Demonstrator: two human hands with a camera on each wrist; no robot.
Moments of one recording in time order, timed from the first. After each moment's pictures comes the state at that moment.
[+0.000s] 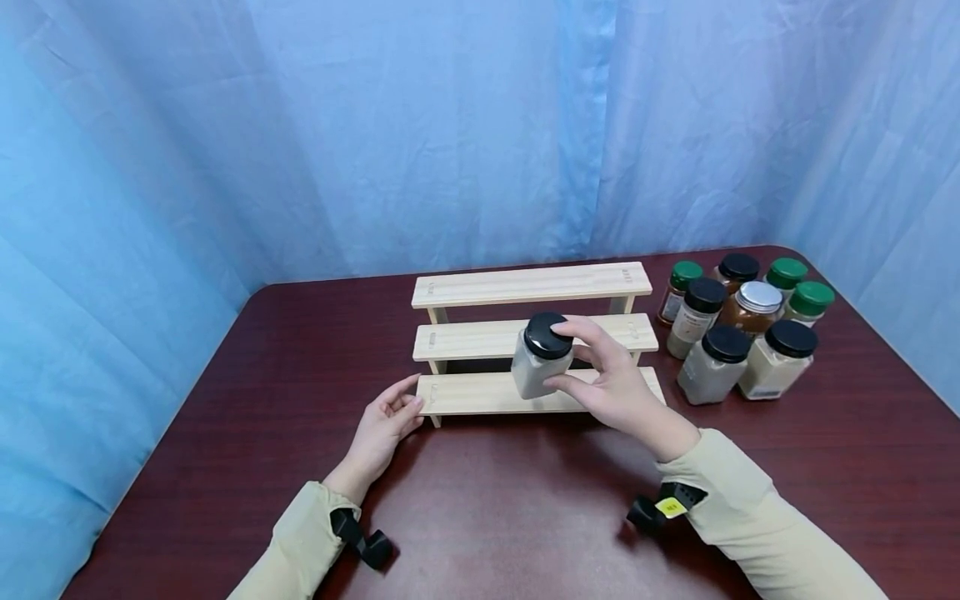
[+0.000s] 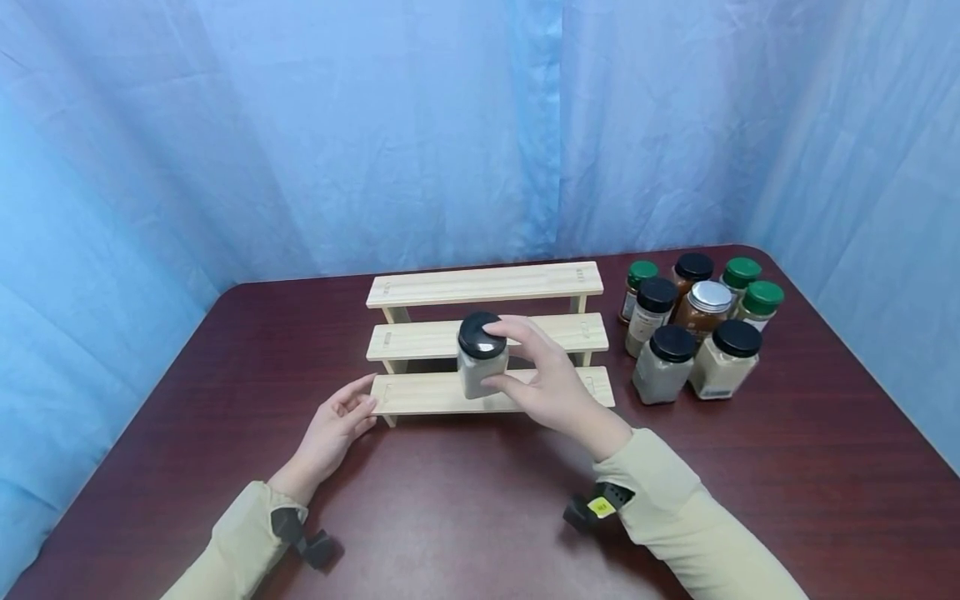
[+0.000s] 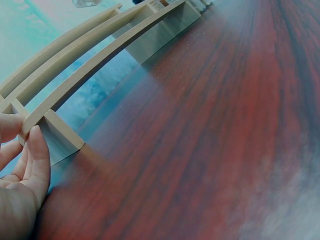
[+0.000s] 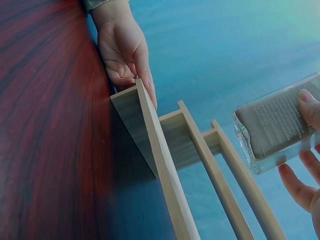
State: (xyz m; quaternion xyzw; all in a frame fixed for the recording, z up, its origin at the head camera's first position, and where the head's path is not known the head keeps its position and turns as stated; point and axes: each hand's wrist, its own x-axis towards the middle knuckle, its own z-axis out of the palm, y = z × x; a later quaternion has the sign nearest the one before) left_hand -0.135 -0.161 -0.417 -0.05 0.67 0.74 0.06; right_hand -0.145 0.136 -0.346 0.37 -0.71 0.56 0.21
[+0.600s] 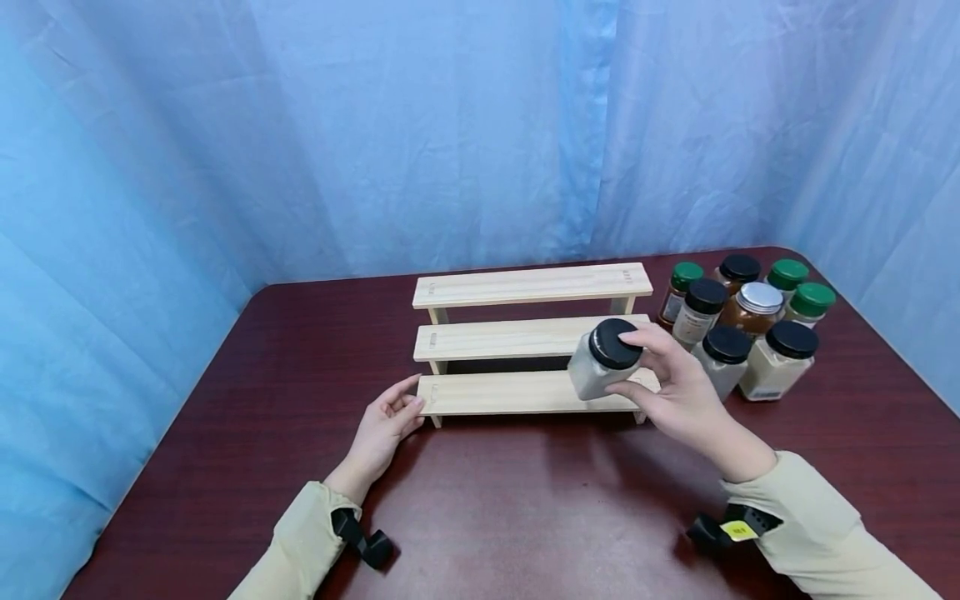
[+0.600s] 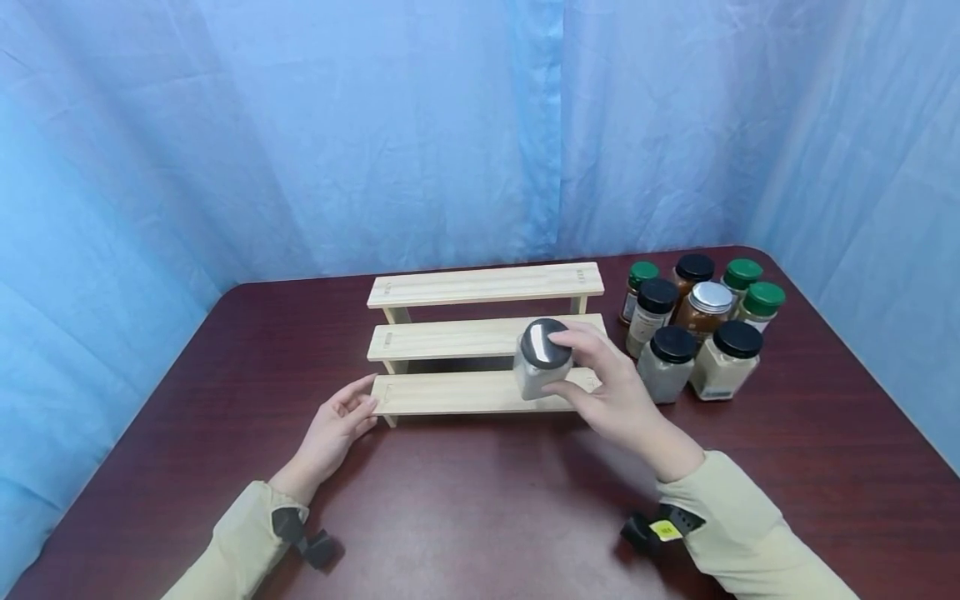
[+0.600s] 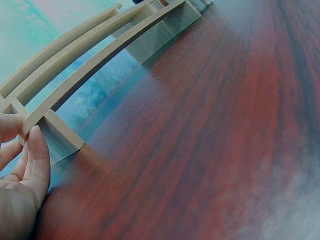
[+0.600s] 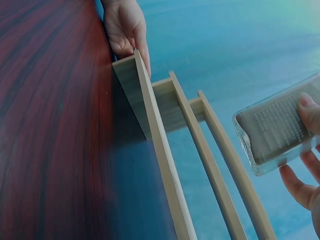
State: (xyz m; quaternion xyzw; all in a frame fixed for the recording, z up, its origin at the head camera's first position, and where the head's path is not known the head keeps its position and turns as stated) left_hand -0.135 -0.160 -0.417 -0.05 0.67 0.73 0.06; right_hand -0.132 0.192 -0.346 0.39 -0.70 0.55 0.22
